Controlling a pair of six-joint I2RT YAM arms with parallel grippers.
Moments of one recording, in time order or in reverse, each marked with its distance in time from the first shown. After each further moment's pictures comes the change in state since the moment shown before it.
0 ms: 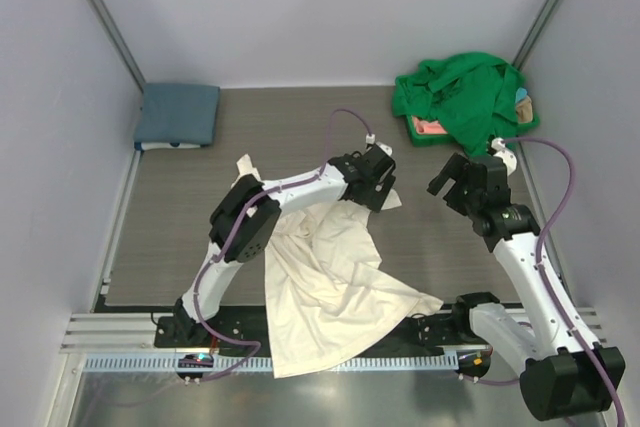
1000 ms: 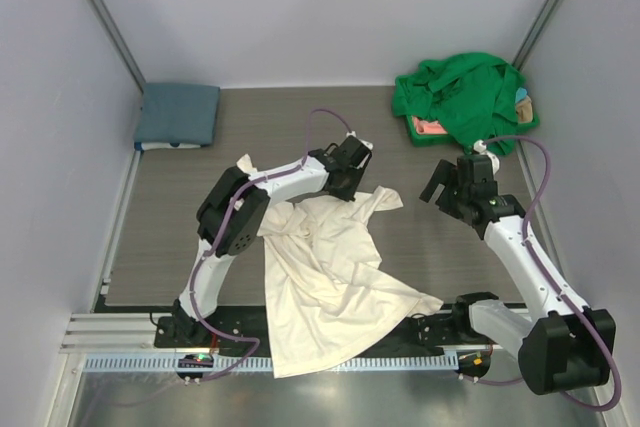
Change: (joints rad) left arm 0.131 -0.069 -0.141 0.048 0.209 0.035; right arm 0.000 0.146 -0.032 0.022 -0.069 -0.056
